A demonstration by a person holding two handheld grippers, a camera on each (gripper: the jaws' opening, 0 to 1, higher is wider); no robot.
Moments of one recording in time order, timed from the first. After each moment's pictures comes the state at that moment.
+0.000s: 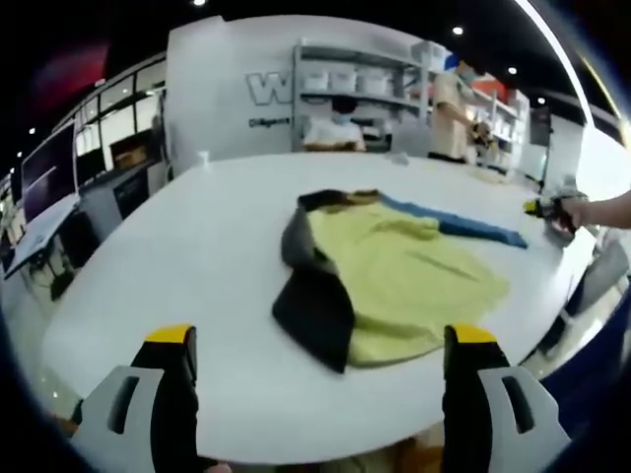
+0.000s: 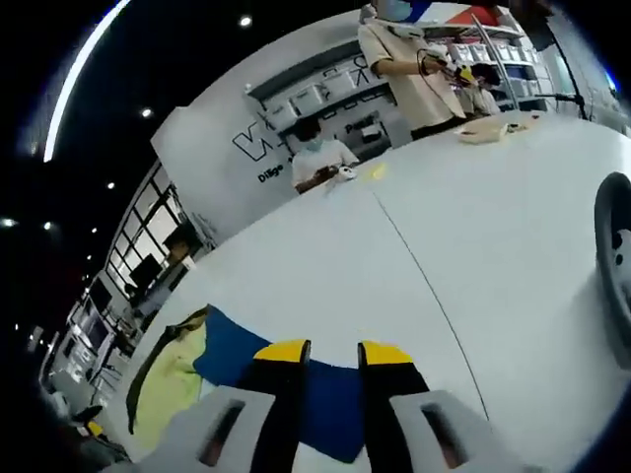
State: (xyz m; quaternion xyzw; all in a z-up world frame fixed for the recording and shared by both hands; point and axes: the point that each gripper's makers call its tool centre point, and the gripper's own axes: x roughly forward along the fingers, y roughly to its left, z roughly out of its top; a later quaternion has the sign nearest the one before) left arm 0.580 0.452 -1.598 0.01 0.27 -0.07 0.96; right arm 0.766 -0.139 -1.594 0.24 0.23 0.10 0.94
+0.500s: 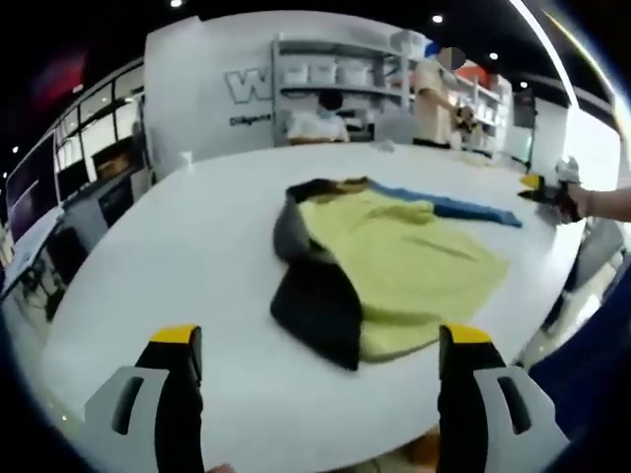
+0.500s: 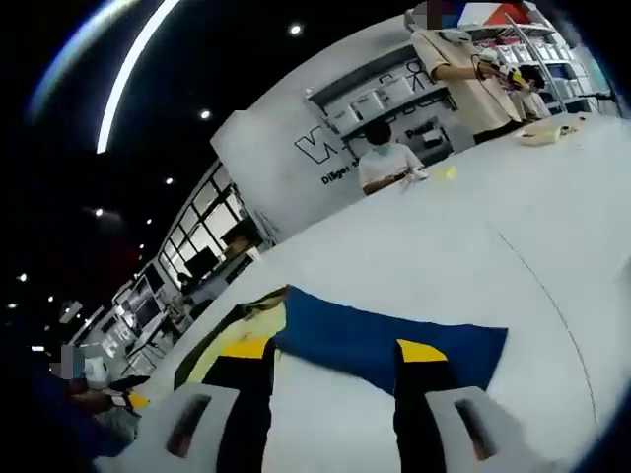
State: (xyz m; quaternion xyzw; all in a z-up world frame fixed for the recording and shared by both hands) left arm 0.589 0.459 -1.618 0.04 0.29 -0.11 0.95; right arm 0.700 -0.015 -1.578 0.24 0.21 0.23 0.92
